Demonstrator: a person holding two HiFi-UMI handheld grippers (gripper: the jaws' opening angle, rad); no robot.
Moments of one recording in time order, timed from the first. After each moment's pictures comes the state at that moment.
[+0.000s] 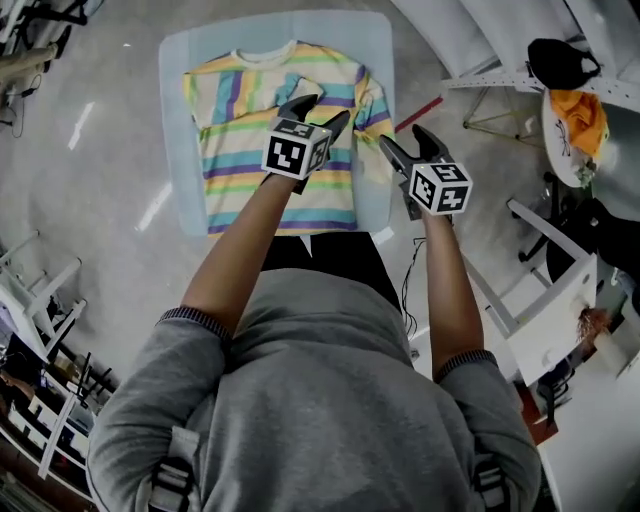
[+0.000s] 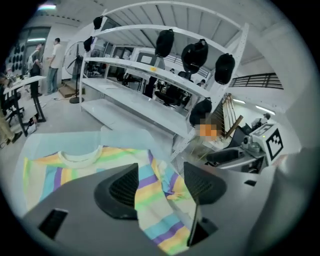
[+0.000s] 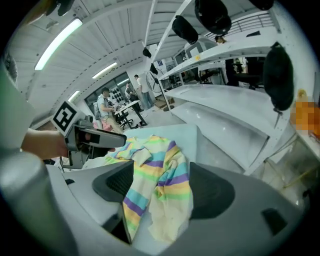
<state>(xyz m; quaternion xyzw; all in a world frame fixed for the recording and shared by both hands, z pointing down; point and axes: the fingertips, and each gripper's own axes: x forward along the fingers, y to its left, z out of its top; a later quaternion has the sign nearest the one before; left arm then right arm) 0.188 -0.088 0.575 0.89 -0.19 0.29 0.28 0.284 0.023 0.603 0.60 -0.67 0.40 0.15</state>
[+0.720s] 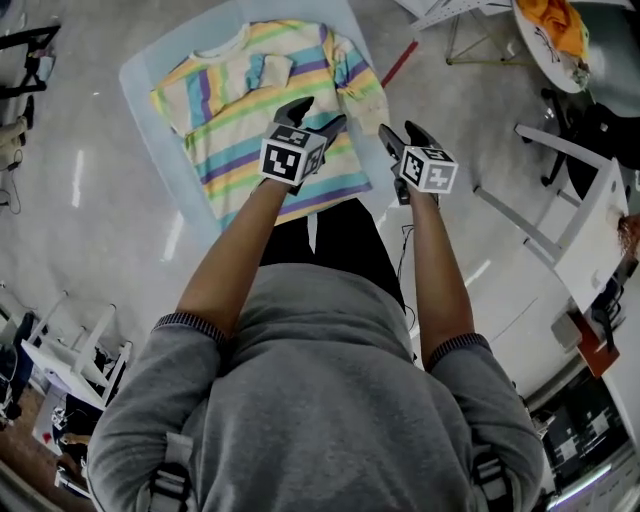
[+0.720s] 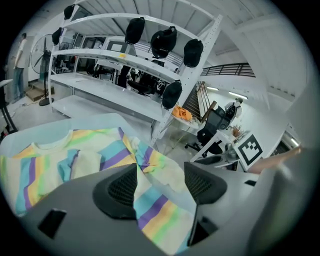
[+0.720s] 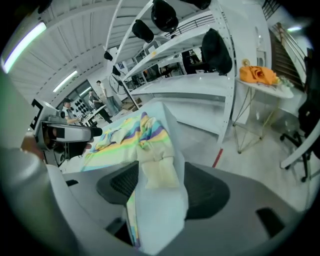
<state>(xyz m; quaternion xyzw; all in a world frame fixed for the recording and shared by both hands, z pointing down) 0.177 0.011 0.600 0.91 -0.04 0.32 0.25 0.261 0.145 0.681 0.71 -0.51 0.48 0.10</state>
